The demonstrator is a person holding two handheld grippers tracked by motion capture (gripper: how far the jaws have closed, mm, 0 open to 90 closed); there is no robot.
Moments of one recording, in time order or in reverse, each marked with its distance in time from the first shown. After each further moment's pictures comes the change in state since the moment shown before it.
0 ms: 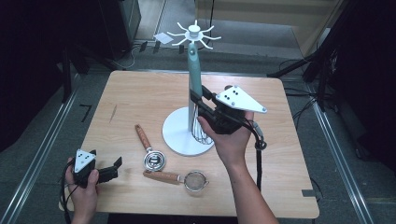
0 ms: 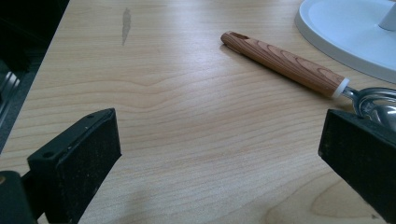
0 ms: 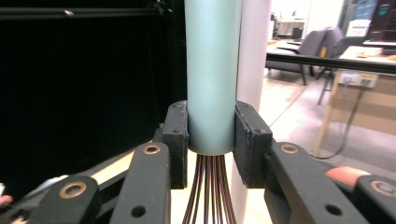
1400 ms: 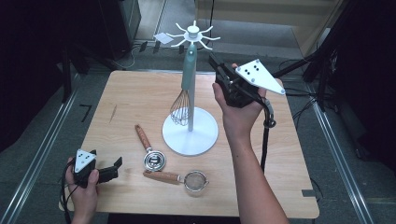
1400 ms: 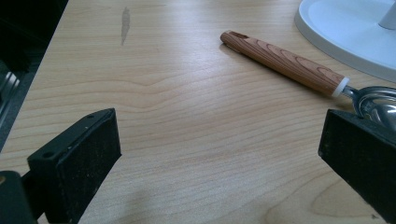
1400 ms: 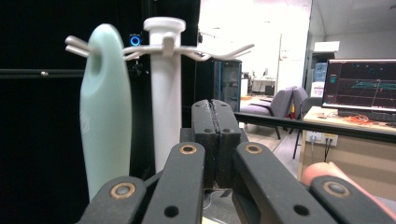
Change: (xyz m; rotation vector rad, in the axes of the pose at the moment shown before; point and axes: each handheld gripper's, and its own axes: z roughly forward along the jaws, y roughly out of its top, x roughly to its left) left arm -0.001 0.000 0.000 0.001 0.002 0.004; right arm -0.041 0.039 0.014 -0.252 -0.092 -0.051
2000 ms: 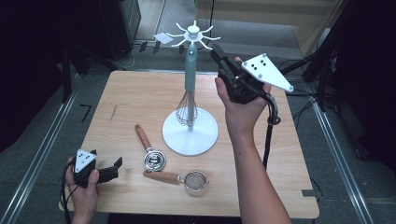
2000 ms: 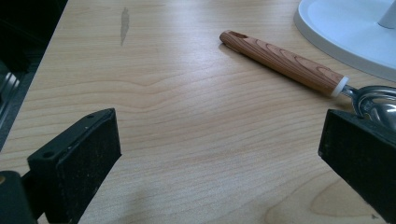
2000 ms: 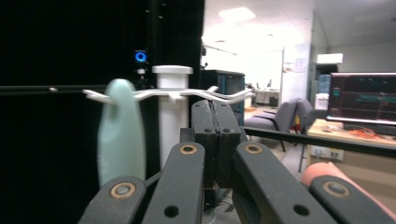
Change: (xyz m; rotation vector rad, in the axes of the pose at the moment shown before) left arm 0.000 0.000 0.000 0.003 0.001 0.005; right arm 0.001 0.017 -0.004 -0.053 0.029 0.005
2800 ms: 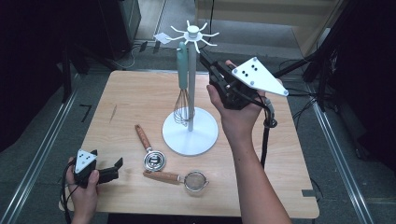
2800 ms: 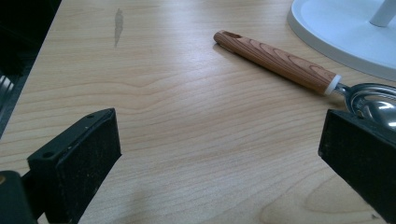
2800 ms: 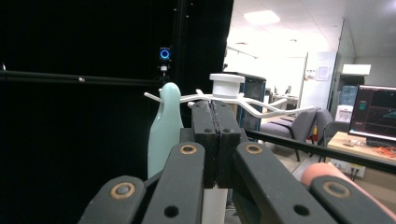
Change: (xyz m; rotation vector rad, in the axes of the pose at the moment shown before) left arm -0.002 0.000 -0.001 -0.002 -0.028 0.018; right arm 0.020 0.006 -0.005 0.006 0.086 -0.070
